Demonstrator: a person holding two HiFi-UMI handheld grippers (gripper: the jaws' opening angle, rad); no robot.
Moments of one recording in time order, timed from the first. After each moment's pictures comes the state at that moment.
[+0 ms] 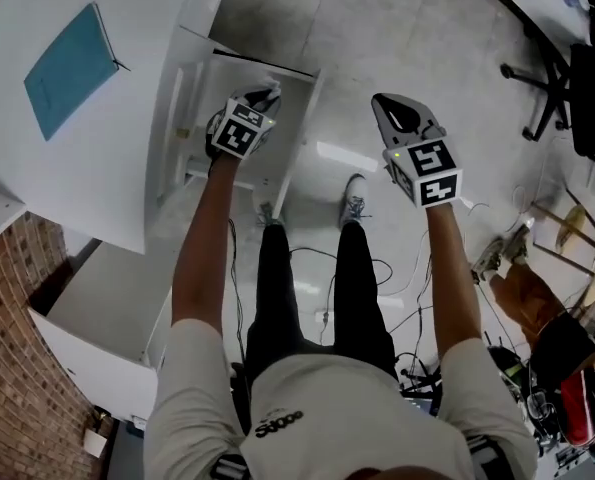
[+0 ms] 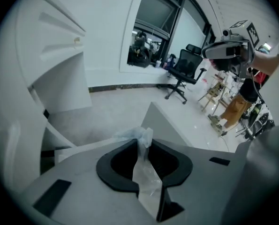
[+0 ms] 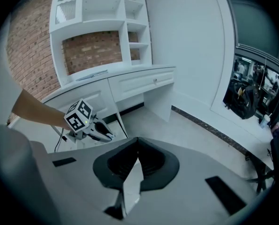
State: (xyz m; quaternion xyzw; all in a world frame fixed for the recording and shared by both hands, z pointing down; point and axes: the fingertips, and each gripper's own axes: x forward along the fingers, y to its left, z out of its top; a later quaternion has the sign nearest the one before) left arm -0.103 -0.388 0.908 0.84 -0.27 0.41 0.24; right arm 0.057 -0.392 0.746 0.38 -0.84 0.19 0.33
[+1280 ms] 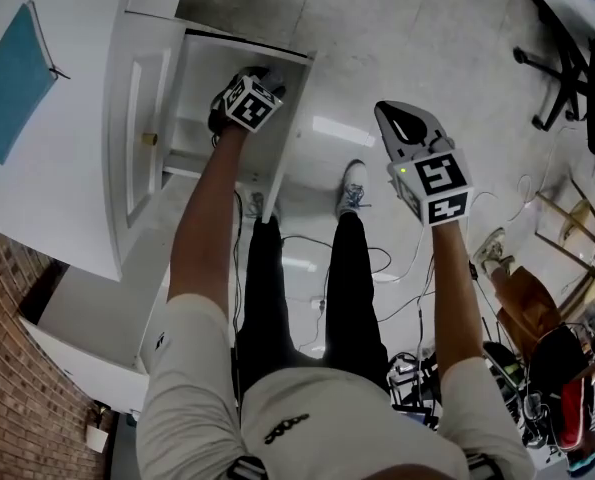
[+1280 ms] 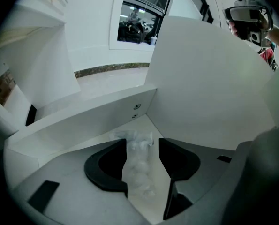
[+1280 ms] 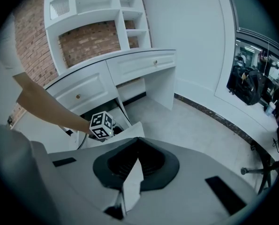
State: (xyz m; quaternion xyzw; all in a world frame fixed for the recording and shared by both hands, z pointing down) left arm -0.079 -0.390 1.071 0.81 -0.22 0.49 0.23; right arm 0.072 -0.371 0.821 0.36 -0.83 0.23 0.35
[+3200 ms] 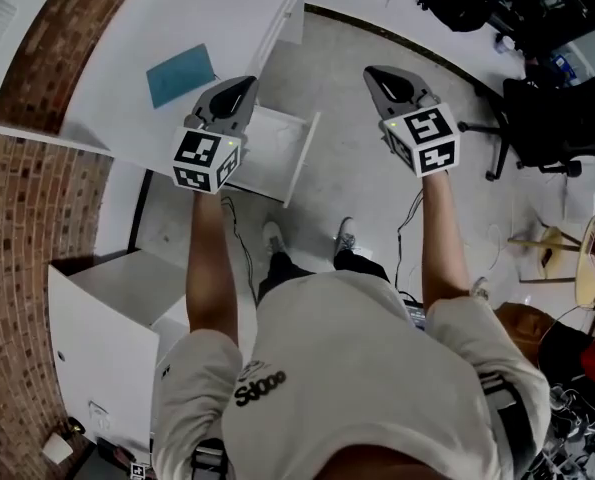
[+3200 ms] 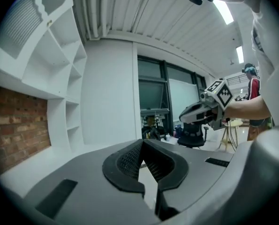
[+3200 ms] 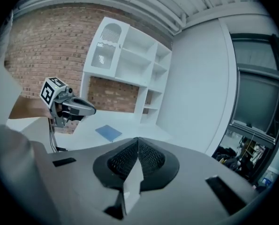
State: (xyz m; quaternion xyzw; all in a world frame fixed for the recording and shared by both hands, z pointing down) left arm -0.154 -0.269 0.316 0.89 -0.45 0.10 -0.01; right arm 0.019 -0.288 0.303 0.40 -0.89 -0.05 0.21
